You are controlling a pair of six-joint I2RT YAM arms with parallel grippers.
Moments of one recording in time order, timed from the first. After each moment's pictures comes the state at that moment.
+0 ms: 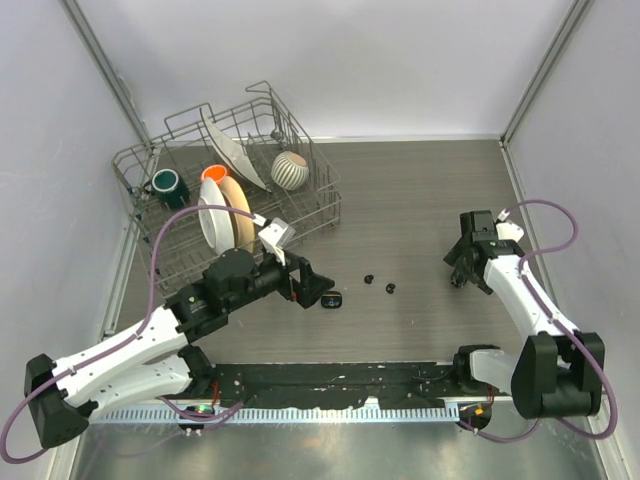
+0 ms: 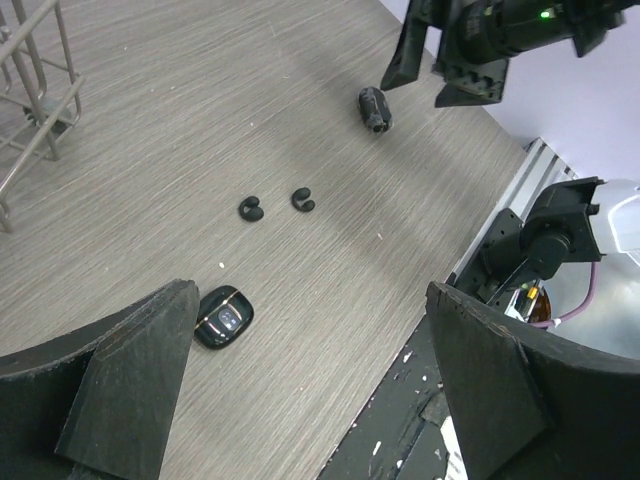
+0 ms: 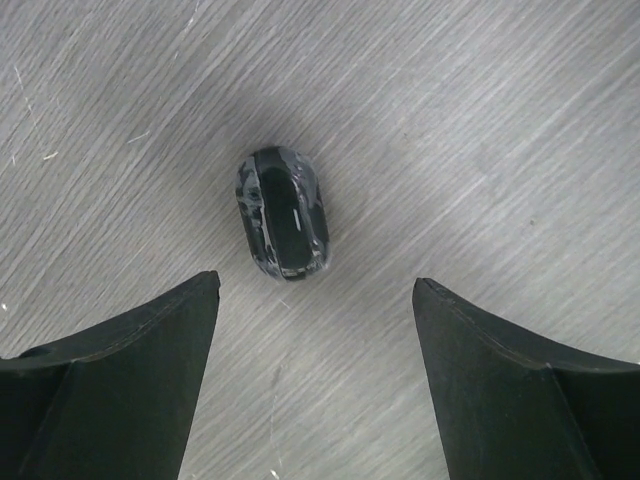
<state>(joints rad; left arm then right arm) -0.93 0.84 0.68 -0.07 0.03 -0.41 0.03 1.13 0.75 -0.74 0.43 0.73</state>
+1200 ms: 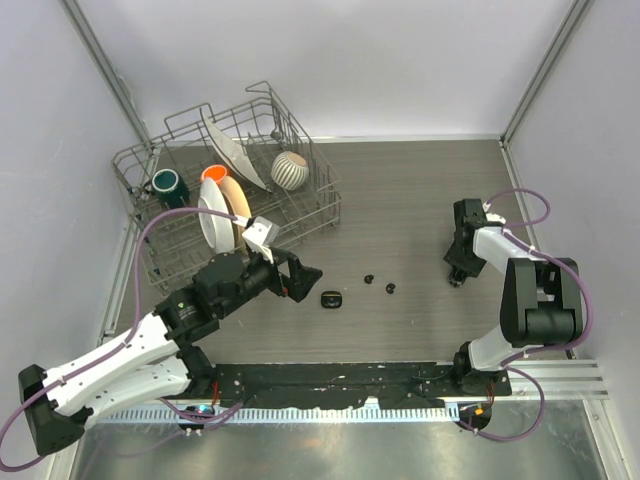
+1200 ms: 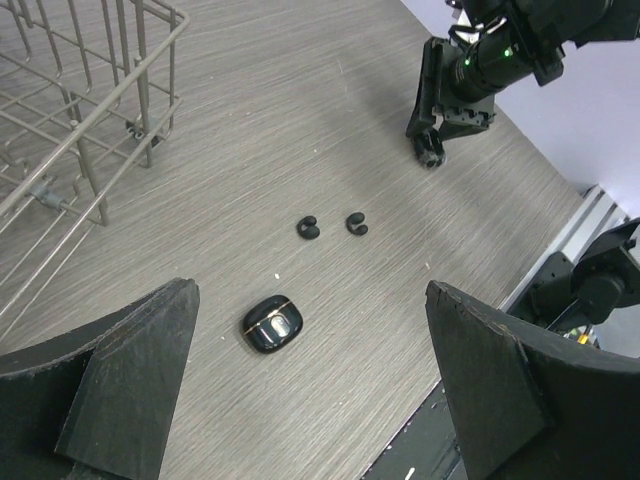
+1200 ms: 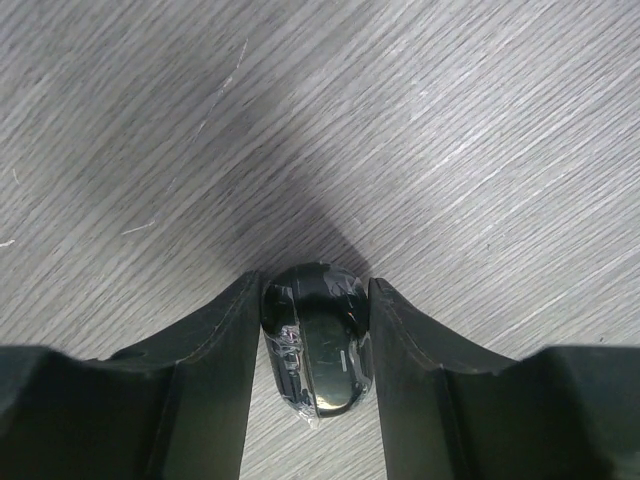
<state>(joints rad) -0.93 0.77 0.67 -0.11 -0.12 -0.38 -0.03 1.54 0.83 -0.52 0.36 0.59</state>
